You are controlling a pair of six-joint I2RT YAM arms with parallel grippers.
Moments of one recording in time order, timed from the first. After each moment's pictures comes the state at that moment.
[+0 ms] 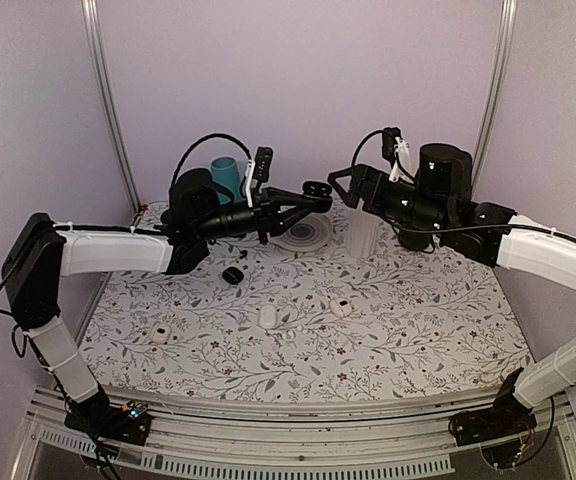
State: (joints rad) left arm -0.72 1.73 1.13 0.77 0.64 -0.32; right arm 0.79 1.37 1.19 0.03 0.06 0.60
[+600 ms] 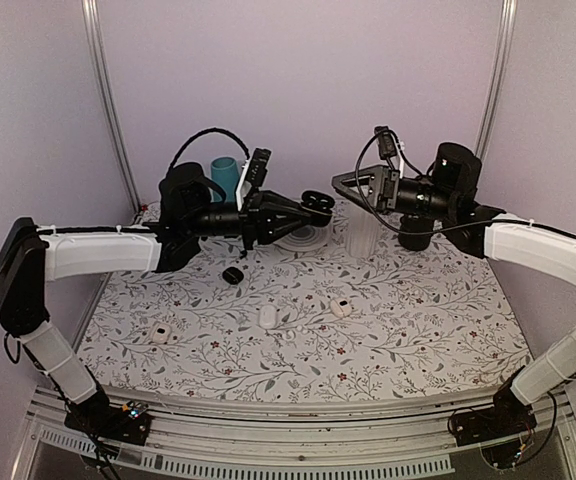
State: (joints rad) left arm -0.72 1.66 1.12 0.71 0.87 -0.28; right arm 0.57 1.46 1.12 0.39 -0.74 0.71
